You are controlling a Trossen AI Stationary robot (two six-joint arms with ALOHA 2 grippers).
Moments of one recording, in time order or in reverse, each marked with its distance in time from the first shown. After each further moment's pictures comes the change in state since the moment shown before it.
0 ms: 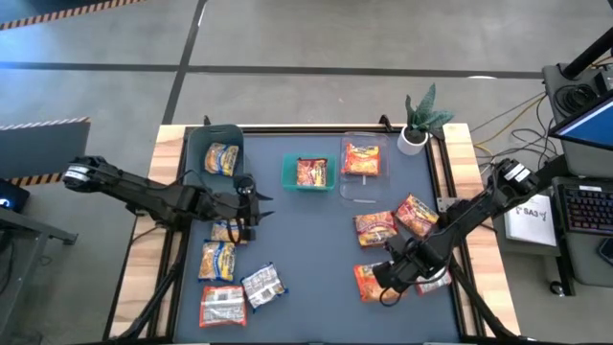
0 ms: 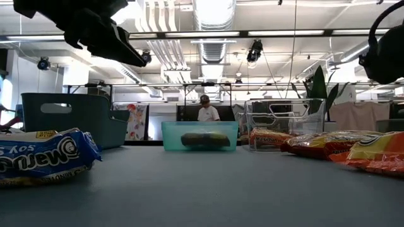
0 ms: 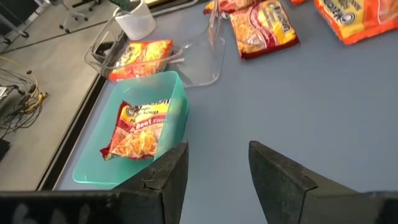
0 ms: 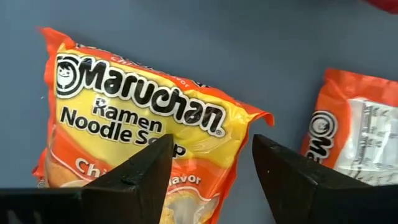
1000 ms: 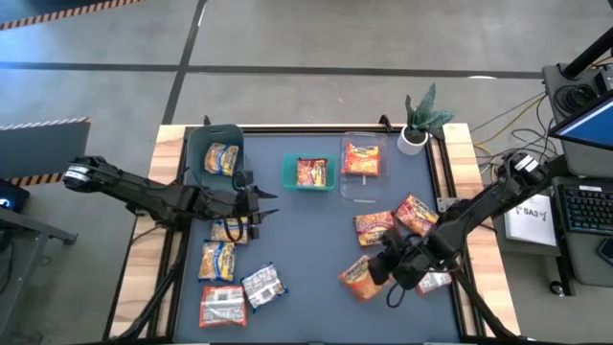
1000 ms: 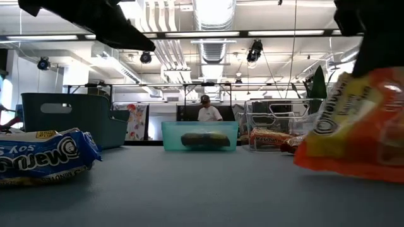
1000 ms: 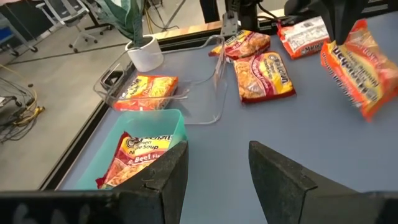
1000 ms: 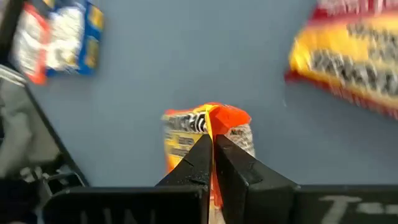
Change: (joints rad) left arm 0.000 0.000 0.000 0.155 0.000 -0.037; right arm -0.008 -0.151 -0.001 0.227 0.378 -0.224
